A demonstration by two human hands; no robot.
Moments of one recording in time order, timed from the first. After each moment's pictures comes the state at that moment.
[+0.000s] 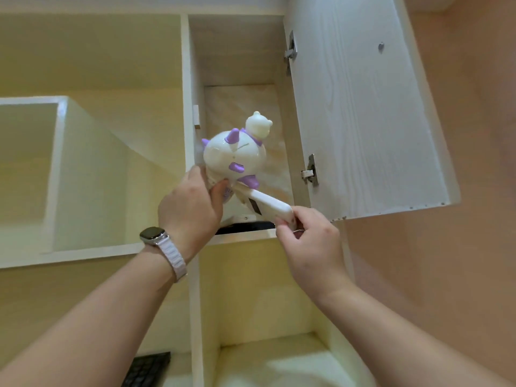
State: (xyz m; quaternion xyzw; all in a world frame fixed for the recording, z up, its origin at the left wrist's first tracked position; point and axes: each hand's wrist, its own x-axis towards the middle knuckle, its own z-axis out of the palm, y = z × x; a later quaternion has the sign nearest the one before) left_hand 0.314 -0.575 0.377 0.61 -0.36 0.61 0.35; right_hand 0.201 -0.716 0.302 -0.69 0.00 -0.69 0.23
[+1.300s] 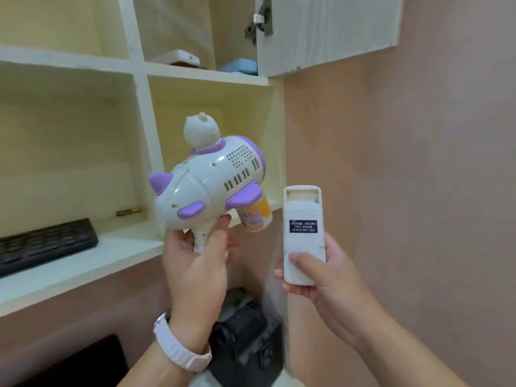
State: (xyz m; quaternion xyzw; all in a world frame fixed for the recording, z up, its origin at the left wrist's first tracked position) left_hand 0.264 -0.518 0.102 0.39 -0.38 -0.10 0.84; right_hand 0.115 -0.569 0.077 -0.54 0.20 -0.50 0.64
